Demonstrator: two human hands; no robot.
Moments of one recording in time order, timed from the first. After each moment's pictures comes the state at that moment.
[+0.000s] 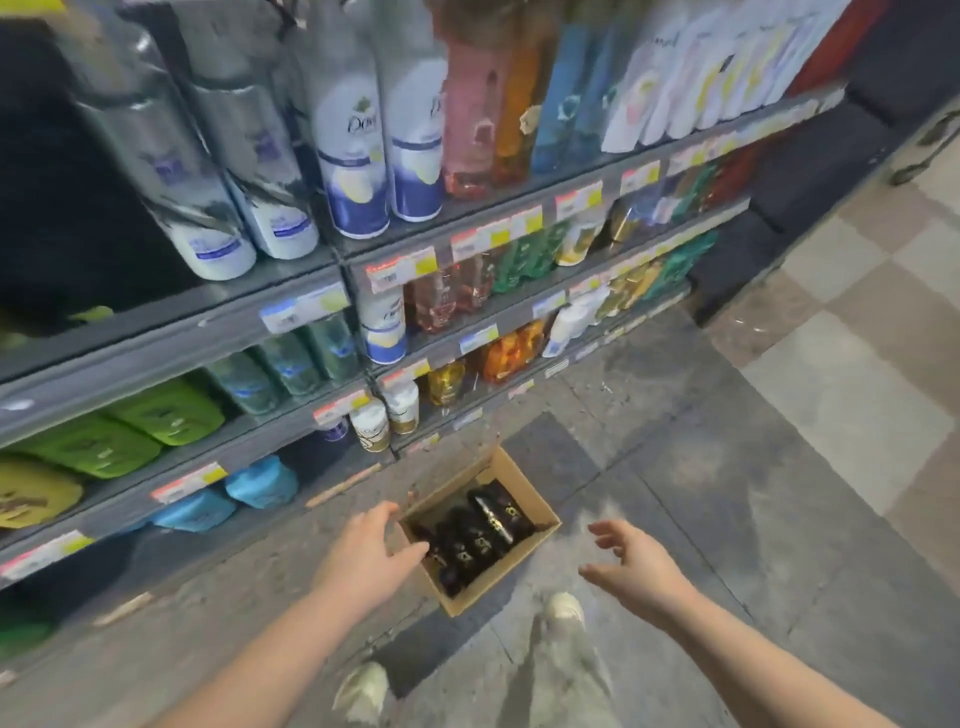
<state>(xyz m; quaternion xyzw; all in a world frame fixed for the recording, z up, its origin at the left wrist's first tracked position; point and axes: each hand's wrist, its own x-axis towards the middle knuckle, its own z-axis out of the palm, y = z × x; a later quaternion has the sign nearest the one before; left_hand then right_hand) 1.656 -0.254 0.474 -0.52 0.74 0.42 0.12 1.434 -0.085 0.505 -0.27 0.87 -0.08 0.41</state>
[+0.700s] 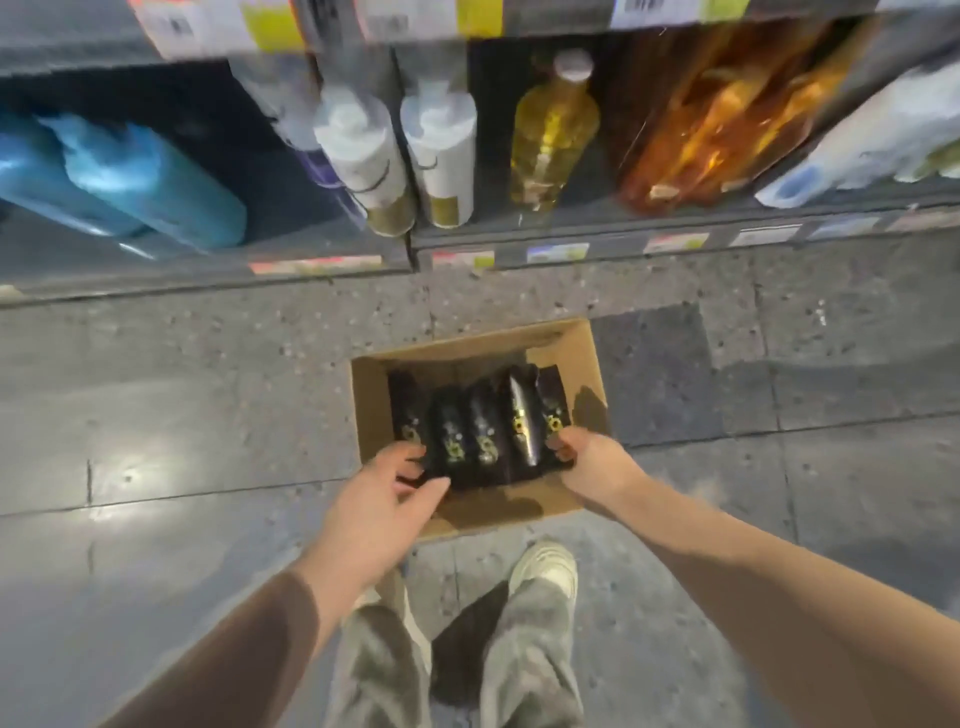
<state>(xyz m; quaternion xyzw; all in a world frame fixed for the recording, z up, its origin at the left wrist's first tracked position) 1.548 -0.176 0.114 -0.70 0.48 0.53 0.02 1.324 -0.178 0.063 -0.48 0.69 0.14 0.53</state>
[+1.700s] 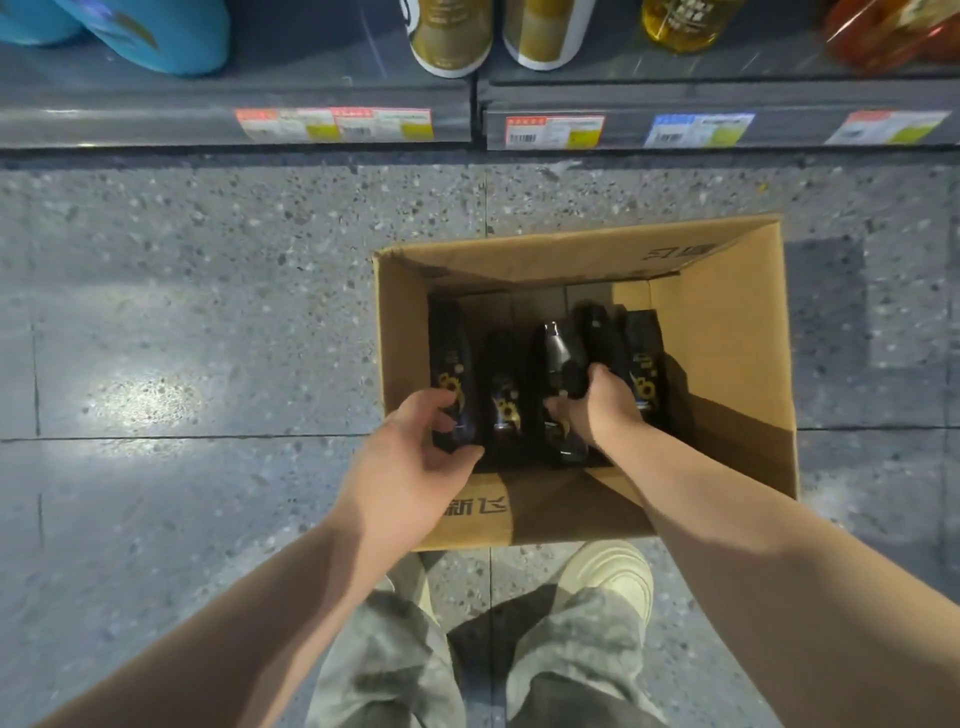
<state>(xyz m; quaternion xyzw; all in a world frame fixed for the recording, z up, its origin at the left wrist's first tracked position) 1.585 -0.161 -0.013 -0.70 0.52 0.49 -0.06 1.390 -0.188 -0.121 -0.38 0.79 0.09 0.47</state>
